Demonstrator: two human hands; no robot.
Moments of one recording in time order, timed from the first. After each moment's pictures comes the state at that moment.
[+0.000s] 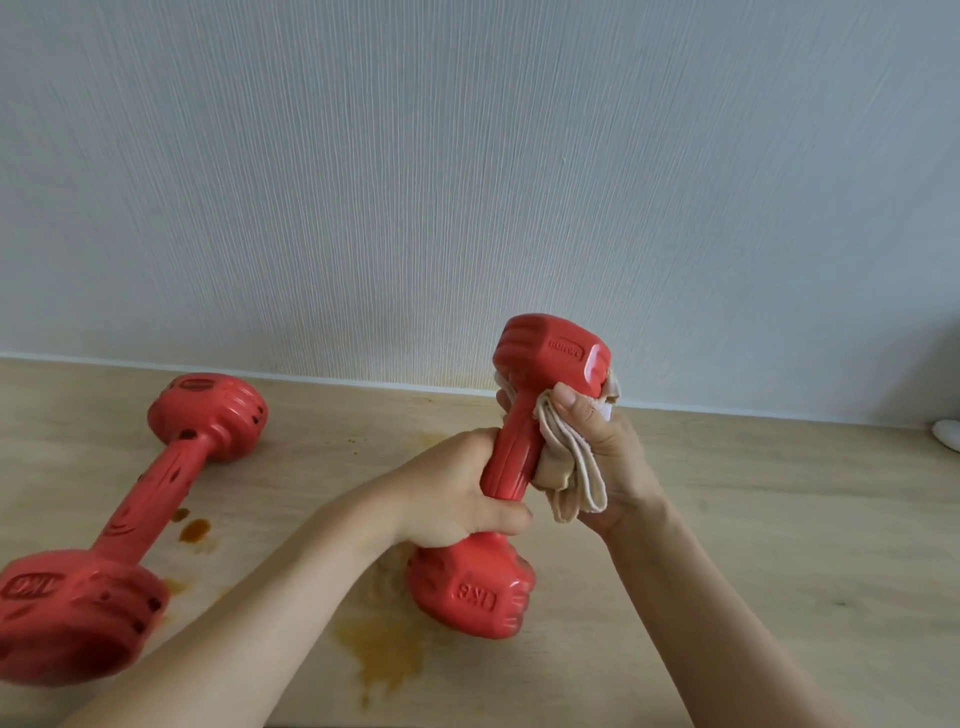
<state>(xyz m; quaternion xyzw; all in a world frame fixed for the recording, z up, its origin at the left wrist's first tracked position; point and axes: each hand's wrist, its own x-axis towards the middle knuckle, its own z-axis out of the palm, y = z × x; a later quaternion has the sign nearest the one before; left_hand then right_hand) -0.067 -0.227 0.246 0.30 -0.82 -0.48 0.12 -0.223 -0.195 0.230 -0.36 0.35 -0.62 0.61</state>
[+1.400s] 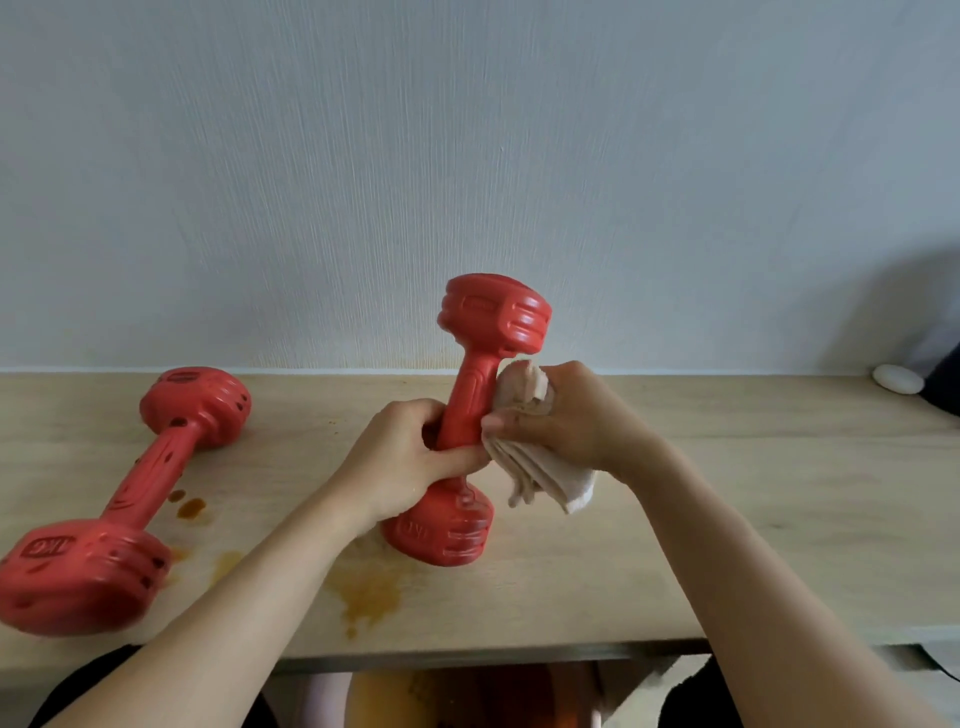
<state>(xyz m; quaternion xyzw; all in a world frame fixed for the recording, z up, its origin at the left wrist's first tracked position) -0.061 -0.202 0.242 0.40 -0.77 -0.42 0.28 -0.232 -0.150 0.270 -0.60 0.65 -0.36 0.29</state>
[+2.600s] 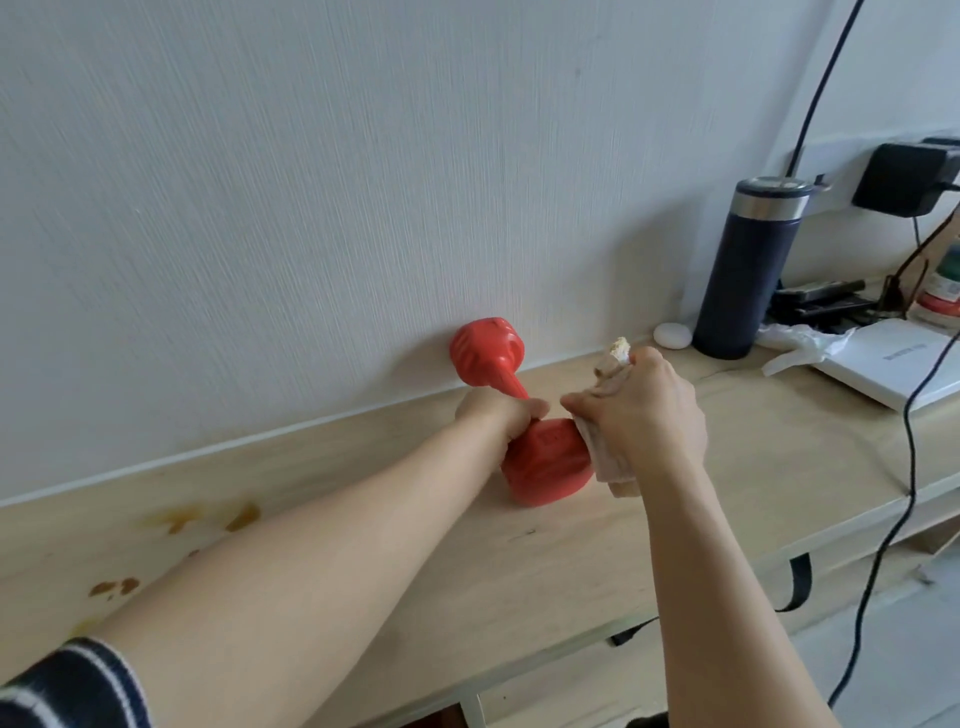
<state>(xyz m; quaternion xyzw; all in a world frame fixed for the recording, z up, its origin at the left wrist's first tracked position) -0.394 -0.163 0.223 0.52 -0.63 -0.55 0.15 -0.449 -0.037 0.266 -0.22 0.89 -0.40 0.08</state>
